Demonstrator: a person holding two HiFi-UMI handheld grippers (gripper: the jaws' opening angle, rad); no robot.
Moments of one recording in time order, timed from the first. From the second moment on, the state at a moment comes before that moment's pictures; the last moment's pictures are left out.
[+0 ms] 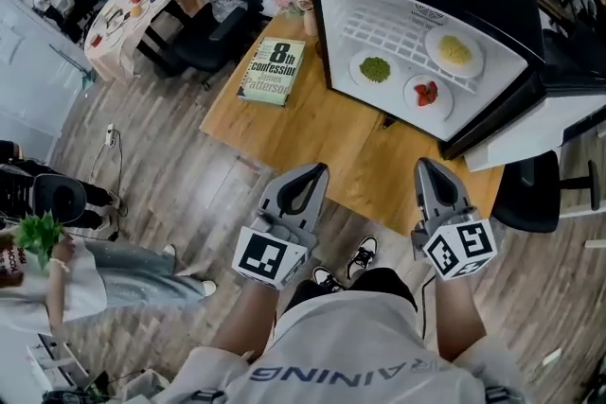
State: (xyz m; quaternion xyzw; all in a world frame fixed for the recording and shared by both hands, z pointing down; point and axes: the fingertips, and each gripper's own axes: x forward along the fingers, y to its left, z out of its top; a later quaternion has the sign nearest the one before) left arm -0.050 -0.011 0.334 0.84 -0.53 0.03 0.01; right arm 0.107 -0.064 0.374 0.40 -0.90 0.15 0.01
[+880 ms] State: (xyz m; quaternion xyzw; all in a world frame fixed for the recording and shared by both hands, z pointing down) left arm 0.005 -0.121 0.354 0.92 -0.39 0.05 0.03; right arm 0.169 -0.124 0.411 0.55 -0.81 0.21 0.01
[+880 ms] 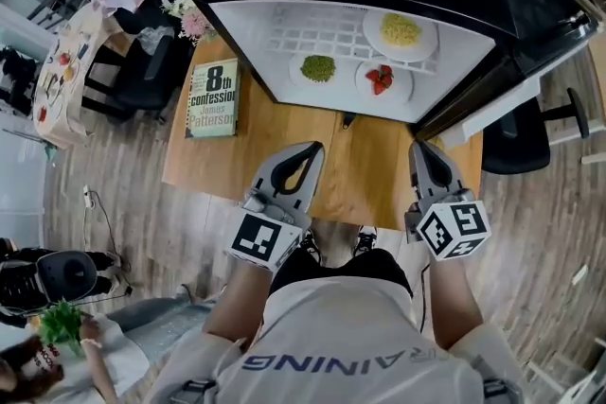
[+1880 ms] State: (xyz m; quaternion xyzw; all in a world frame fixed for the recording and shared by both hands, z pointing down) left arm -0.034 -0.121 0.381 0.92 -0.39 0.05 0.07; right arm 0.167 -0.208 0.558 0.56 -0.51 0.59 -0.28
